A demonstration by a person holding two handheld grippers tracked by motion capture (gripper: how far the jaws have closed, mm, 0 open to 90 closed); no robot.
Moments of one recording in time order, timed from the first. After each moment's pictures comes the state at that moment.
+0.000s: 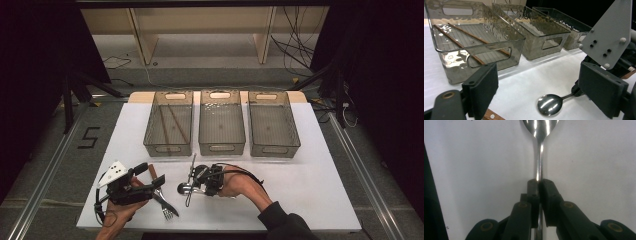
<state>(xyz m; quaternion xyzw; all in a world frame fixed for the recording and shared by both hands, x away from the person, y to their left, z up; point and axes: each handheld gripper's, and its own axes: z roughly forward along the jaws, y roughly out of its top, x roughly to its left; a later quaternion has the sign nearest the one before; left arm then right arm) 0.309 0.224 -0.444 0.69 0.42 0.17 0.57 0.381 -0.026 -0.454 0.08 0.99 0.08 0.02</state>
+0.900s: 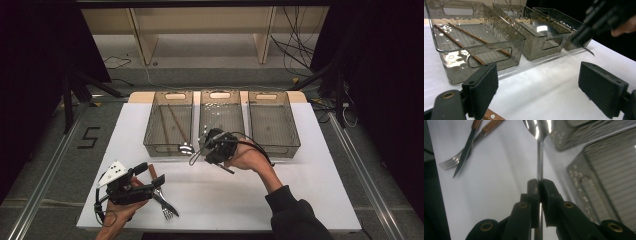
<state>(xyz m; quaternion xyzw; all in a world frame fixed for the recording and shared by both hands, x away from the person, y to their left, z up) 0.309 0.225 -0.444 0.69 0.43 0.17 0.56 0.429 -0.064 -0.375 0.18 0.96 0.23 0.04</state>
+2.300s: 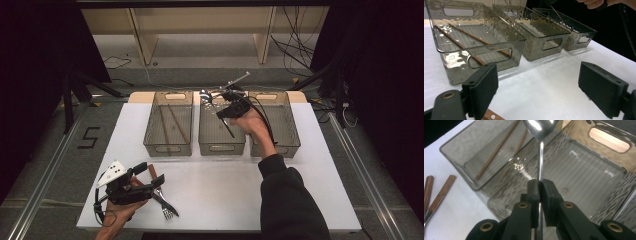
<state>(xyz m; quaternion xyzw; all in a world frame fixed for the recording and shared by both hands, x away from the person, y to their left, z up) 0.309 0.226 -0.444 0.69 0.42 0.17 0.57 0.531 -0.104 -0.349 0.38 0.86 0.33 0.08</state>
